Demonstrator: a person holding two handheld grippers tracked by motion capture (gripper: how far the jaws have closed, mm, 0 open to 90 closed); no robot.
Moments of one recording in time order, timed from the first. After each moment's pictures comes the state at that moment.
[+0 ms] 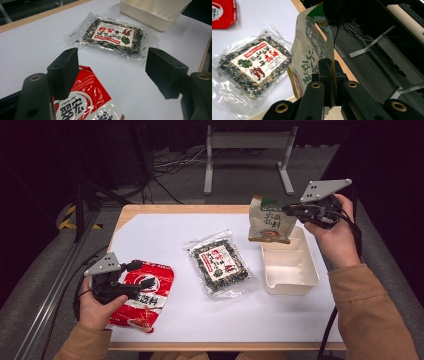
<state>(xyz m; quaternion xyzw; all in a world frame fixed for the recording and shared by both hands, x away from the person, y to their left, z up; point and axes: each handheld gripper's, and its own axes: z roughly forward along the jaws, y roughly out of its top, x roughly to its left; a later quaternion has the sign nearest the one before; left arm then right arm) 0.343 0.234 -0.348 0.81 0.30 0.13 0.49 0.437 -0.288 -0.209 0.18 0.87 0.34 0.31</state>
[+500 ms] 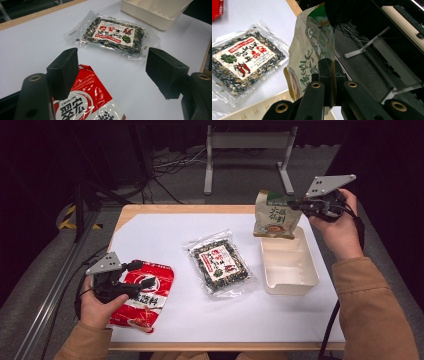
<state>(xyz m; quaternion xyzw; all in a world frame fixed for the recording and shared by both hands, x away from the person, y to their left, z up) 0.347 0.234 -0.351 0.81 0.30 0.12 0.49 0.459 -0.309 -0.213 0.17 0.87 0.34 0.32</state>
